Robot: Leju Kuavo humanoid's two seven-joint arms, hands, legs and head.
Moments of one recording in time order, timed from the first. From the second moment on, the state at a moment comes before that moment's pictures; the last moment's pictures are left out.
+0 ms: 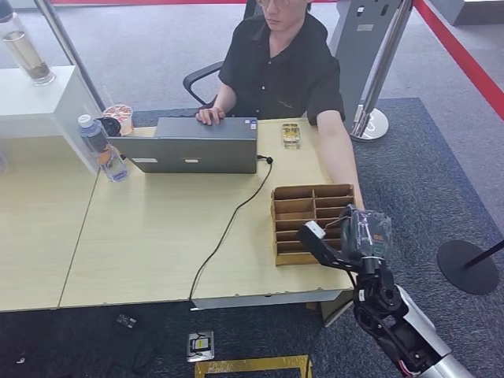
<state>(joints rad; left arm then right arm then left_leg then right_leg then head) -0.16 -0.19 1.45 -0.44 -1.41 0.70 0.10 -0.21 -0.25 0.47 -1.39 1.10 -0.42 0.46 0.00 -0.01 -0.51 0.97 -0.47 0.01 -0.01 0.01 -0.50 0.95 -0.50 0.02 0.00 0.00</state>
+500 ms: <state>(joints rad) -0.16 -0.19 1.45 -0.44 -1.42 0.70 0.12 -0.24 -0.25 0.49 -1.56 1.23 -0.41 0.48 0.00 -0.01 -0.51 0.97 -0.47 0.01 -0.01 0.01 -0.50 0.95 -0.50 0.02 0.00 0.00</state>
